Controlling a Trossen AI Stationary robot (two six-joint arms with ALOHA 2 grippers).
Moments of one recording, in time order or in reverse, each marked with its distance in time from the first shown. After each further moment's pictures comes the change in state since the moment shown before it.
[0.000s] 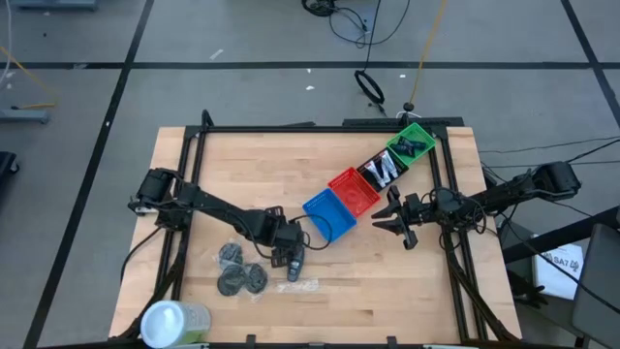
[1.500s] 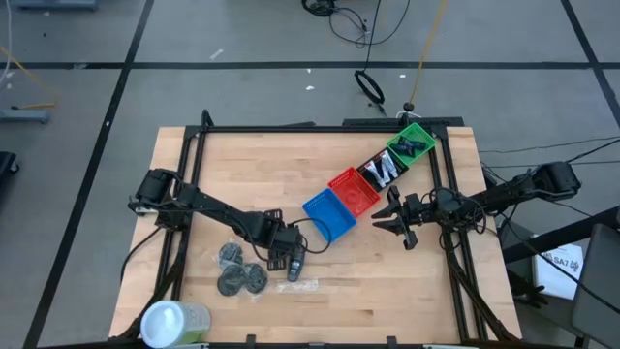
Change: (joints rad) left arm -0.017 -0.002 -0.001 -0.019 0.045 0.028; right arm 0.000 0.000 0.000 0.000 0.000 0.000
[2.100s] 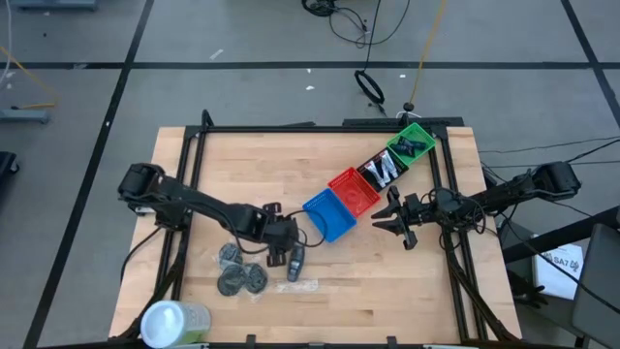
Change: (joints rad) left arm -0.001 -0.146 0.000 0.010 -0.058 0.009; right arm 0.000 0.000 0.000 -0.010 0.001 0.000
